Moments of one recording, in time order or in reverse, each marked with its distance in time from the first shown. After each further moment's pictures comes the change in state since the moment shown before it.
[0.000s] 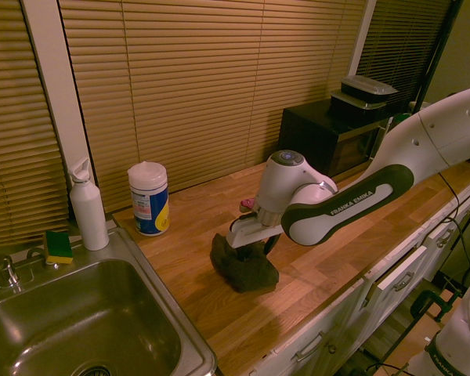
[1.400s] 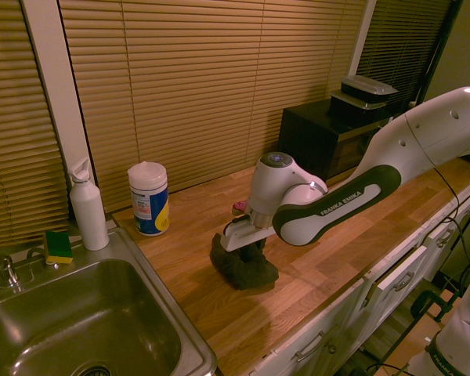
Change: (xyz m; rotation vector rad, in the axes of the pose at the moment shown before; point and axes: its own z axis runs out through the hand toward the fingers) arm -0.002 -0.015 0.010 -0.028 0.003 -0.073
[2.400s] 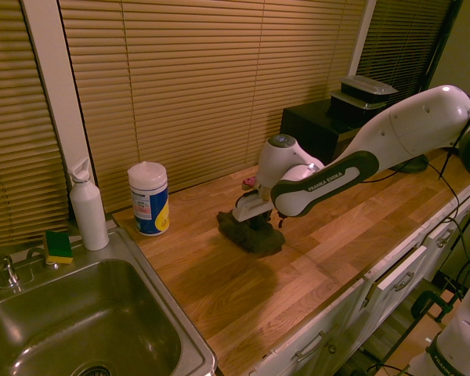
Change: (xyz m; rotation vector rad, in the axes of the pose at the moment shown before) arm 0.144 0.010 0.014 0.005 0.080 0.040
